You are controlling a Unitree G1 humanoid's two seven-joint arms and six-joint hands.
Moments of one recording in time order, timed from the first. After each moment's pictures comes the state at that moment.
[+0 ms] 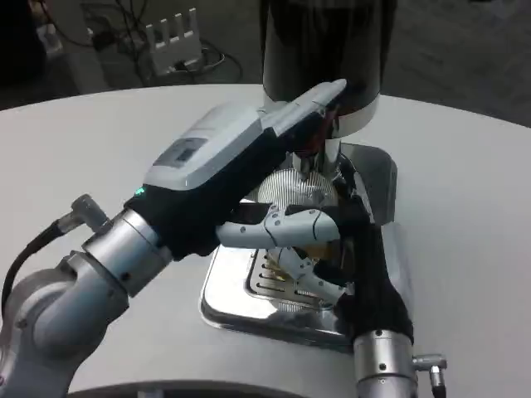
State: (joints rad) left arm -0.53 0.51 -0.10 -0.16 0.33 -0.29 -0.34; right arm -0.38 0.10 0.23 0.23 -0.37 -0.06 -0.45
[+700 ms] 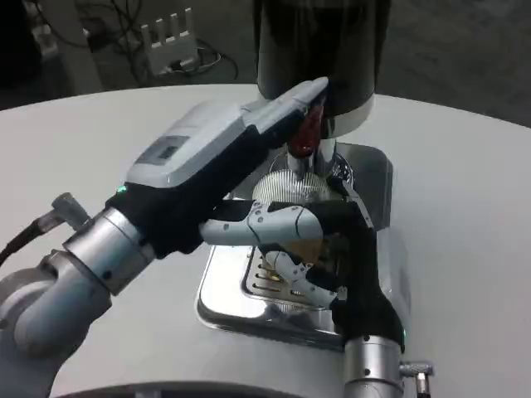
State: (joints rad) left arm -0.51 0.55 -0.06 -0.17 0.31 -0.28 -0.35; right arm -0.43 0.12 0.26 0.36 -0.43 -0.08 -0.60
